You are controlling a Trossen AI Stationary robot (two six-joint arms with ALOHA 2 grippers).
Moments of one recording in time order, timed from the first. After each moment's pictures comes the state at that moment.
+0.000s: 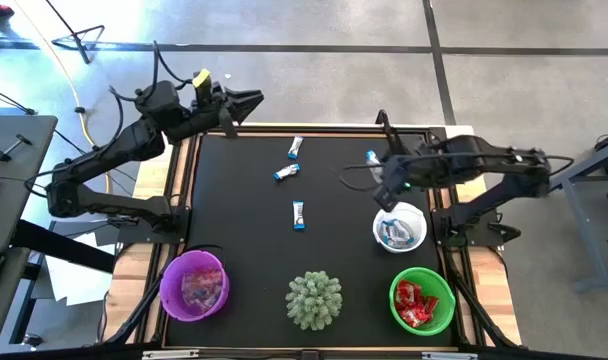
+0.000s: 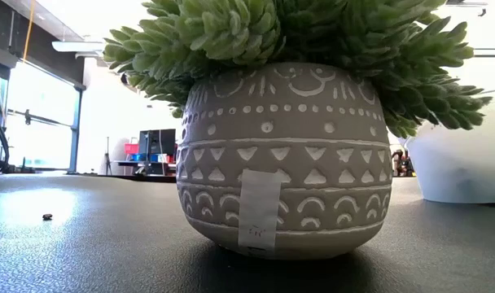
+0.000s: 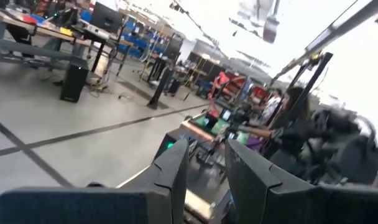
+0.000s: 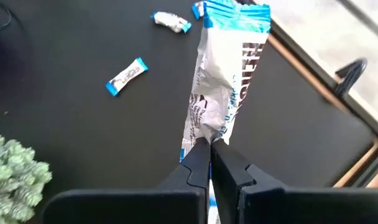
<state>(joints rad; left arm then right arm) 0.43 1.06 1.24 -0.06 0.01 -0.44 0.12 1.39 1.76 -1.51 0.42 0.73</state>
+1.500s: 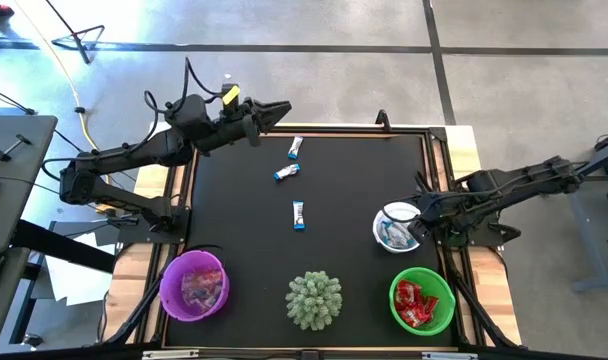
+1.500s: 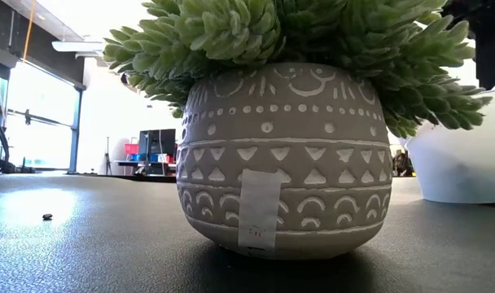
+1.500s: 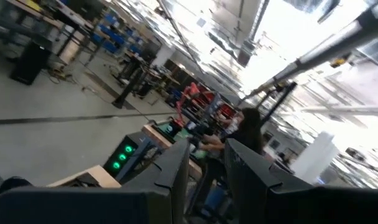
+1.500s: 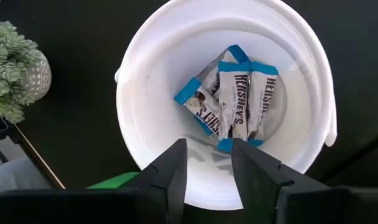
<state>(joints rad) 0.26 1.22 1.24 0.19 -0.09 -0.63 0.26 0.80 0.84 -1.18 0.02 1.08</state>
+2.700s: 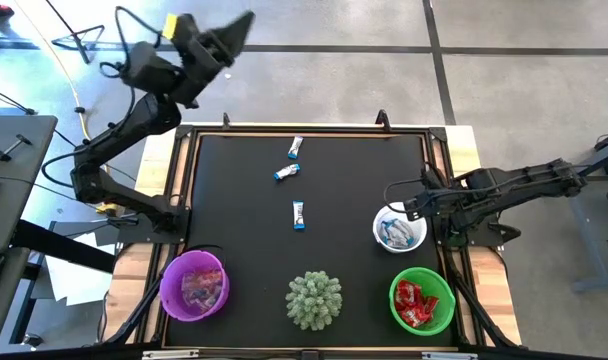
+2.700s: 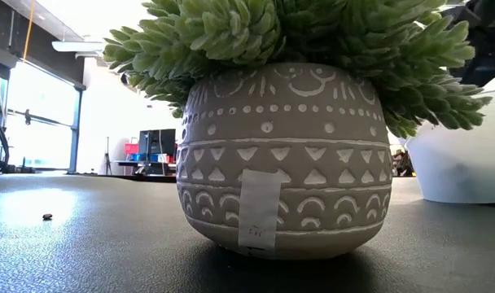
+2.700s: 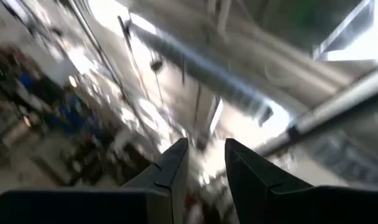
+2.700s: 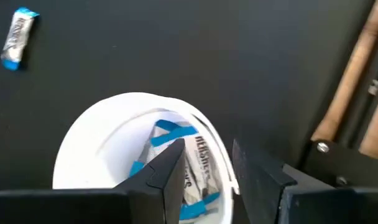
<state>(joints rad) 0.50 1.34 1.64 0.33 -0.02 -0.79 0.21 0.80 0.84 -1.30 0.32 1.38</state>
